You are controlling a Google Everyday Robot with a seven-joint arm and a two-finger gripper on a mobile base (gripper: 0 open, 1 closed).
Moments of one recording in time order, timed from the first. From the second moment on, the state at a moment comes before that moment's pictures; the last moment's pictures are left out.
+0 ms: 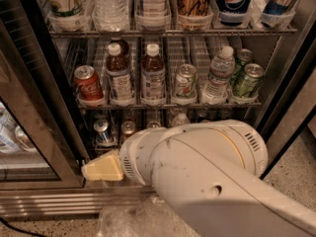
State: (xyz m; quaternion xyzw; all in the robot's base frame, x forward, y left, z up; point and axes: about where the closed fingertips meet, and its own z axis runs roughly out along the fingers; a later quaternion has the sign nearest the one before) arm 0.408 0.067 0.837 -0.27 0.87 0.16 0.37
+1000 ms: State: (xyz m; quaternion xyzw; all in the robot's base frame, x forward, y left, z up) arm 0.424 0.051 0.836 -0.13 0.87 0.20 0.43
